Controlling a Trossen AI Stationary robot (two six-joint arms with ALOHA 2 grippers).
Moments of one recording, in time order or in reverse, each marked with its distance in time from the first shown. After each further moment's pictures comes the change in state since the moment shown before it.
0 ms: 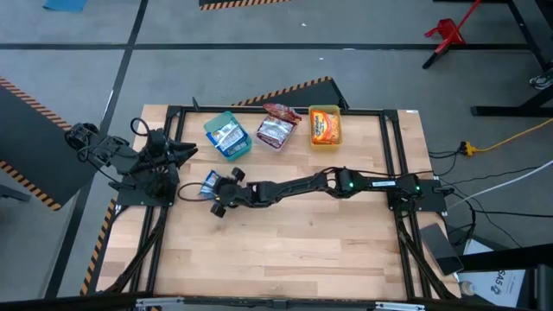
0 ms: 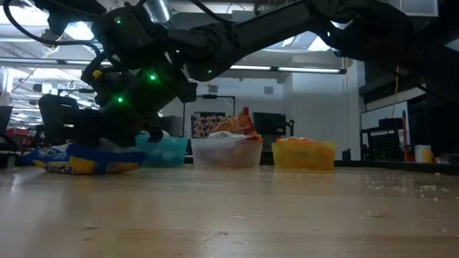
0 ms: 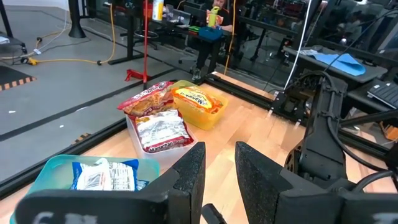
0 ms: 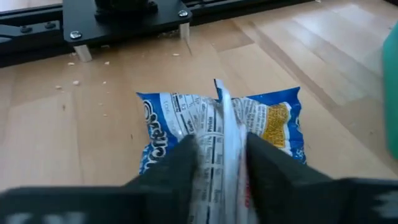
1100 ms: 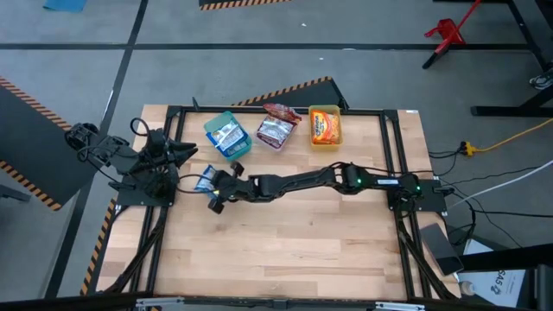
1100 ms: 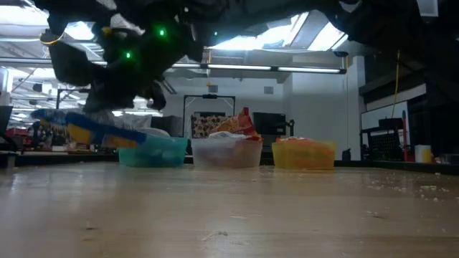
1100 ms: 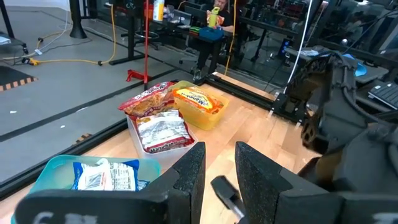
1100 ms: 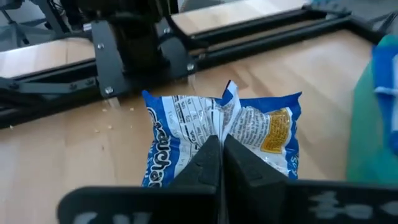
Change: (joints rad) left arm 0.000 0.000 0.000 -0.001 -0.003 0.000; right arm 0.001 -0.139 -0.009 -0.026 -0.021 -0.005
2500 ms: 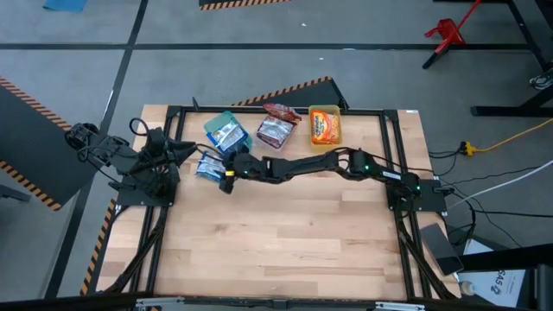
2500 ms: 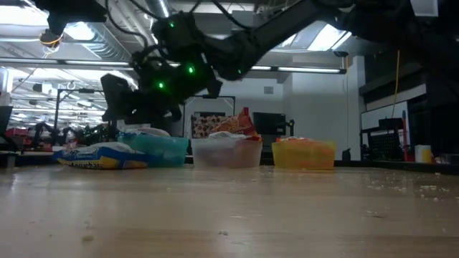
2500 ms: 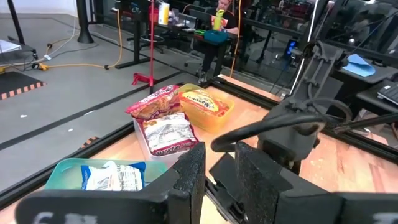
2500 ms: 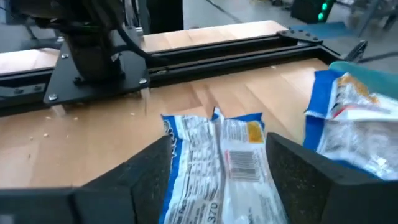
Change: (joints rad) left arm 0.000 -0.001 0.000 0.000 -0.028 0.018; right arm -0.127 -0.124 -0.380 0.407 -0.144 -0.183
